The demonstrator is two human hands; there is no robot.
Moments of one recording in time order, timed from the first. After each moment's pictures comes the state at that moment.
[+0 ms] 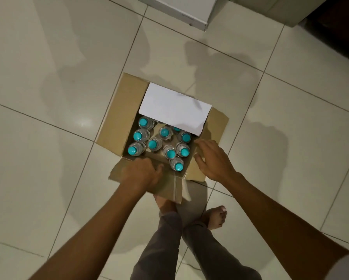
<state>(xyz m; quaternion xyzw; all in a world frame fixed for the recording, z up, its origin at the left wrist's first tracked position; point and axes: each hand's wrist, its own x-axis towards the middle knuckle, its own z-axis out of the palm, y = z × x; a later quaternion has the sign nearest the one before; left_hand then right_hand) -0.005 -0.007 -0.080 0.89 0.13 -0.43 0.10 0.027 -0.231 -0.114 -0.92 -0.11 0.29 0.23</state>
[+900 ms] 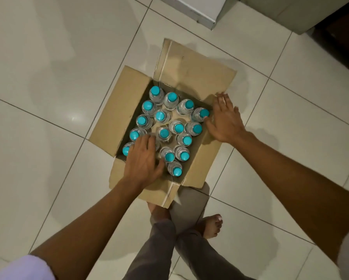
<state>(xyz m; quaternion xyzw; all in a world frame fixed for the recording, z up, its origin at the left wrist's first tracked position) -0.001 -0.001 -0.143 0.96 0.02 -0.21 0.17 0.145 -0.236 -0.147 -0.95 -0.11 0.29 0.03</state>
